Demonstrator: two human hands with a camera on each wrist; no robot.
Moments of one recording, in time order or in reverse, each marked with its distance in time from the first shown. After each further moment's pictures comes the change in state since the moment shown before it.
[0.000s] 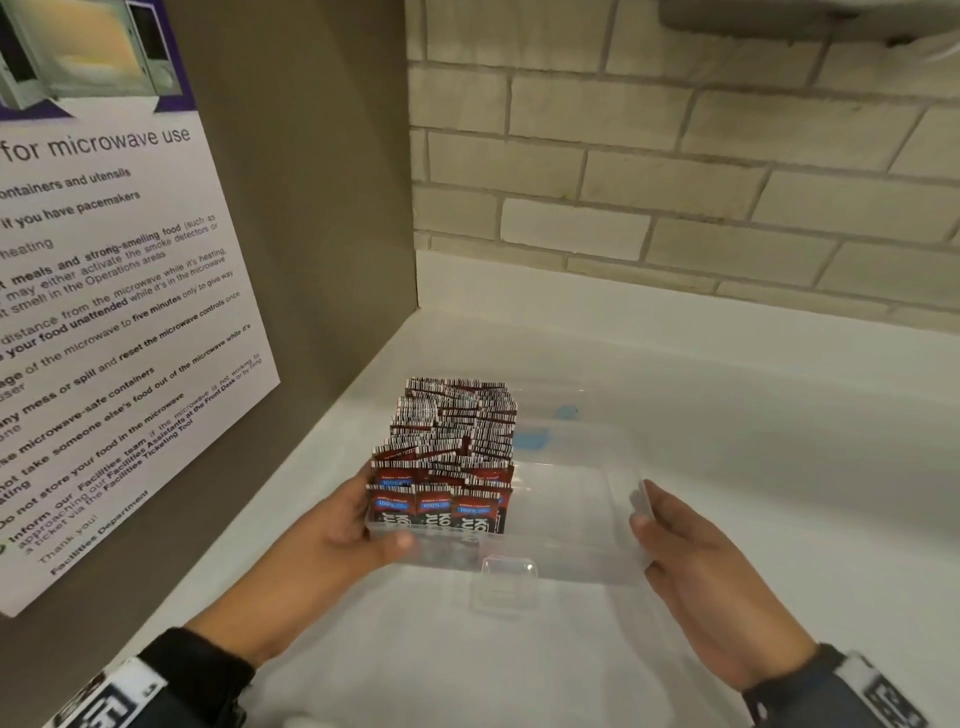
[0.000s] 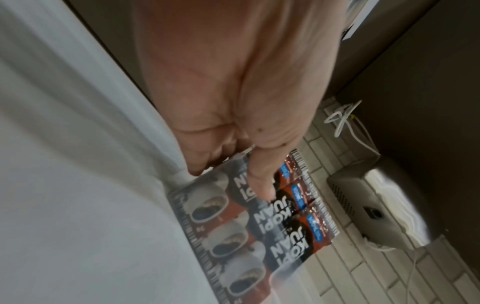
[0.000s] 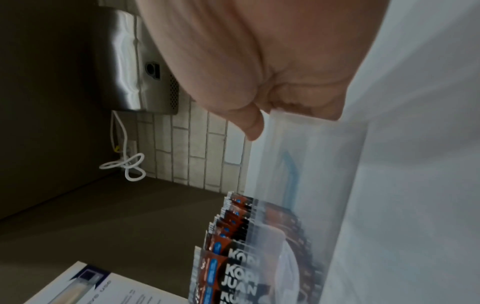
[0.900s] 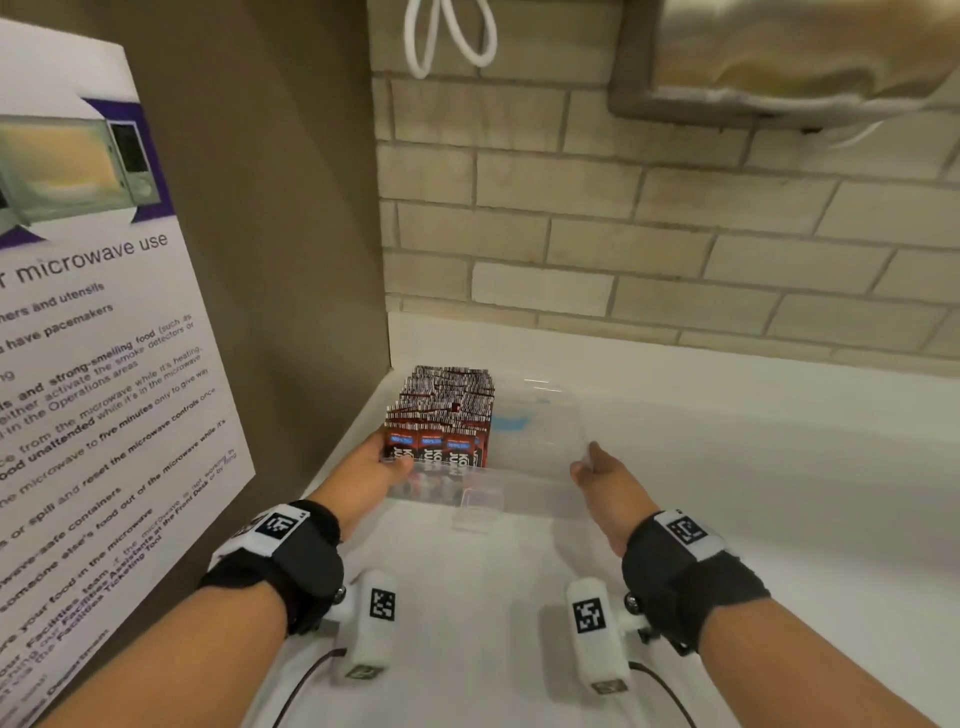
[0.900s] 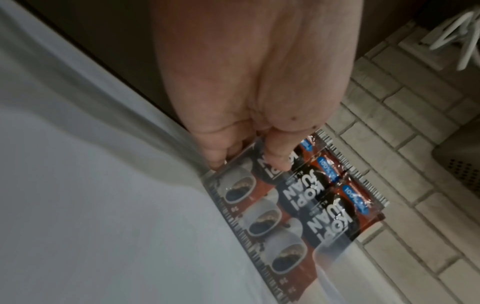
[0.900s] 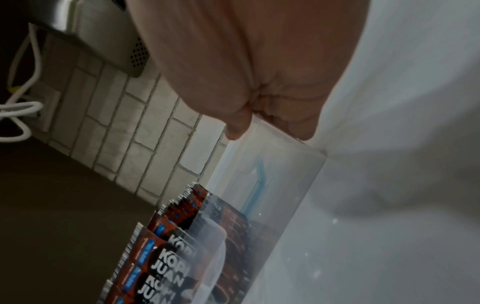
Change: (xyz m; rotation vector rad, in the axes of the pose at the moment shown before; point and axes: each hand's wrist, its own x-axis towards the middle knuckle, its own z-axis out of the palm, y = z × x) left_hand 0.153 -0.004 -0.042 0.103 0.139 -0.110; right_hand 0.130 -0.032 0.029 -0.428 0.188 -0.060
